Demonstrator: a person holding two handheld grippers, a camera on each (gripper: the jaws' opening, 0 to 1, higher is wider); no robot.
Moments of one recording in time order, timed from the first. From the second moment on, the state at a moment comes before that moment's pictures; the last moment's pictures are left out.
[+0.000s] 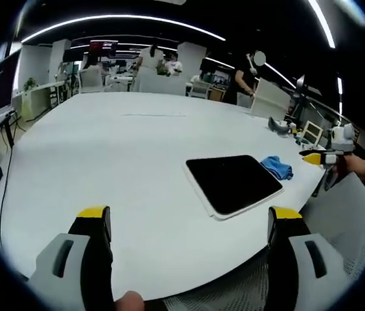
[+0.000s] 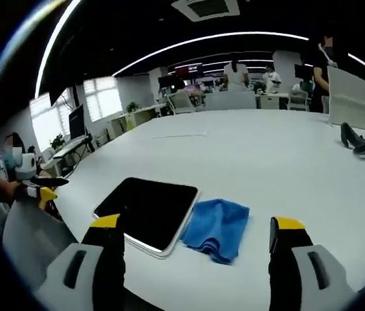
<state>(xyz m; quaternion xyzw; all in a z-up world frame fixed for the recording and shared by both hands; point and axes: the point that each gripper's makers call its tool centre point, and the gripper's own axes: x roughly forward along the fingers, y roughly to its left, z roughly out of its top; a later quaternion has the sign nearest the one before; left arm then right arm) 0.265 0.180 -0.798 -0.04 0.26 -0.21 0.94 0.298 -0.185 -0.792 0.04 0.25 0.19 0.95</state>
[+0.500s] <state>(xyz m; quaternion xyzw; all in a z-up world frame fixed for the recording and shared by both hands) 0.269 0.180 -0.800 -0.03 0.26 -0.22 0.94 0.293 -0.177 -0.794 0.03 0.26 0.20 0.95</state>
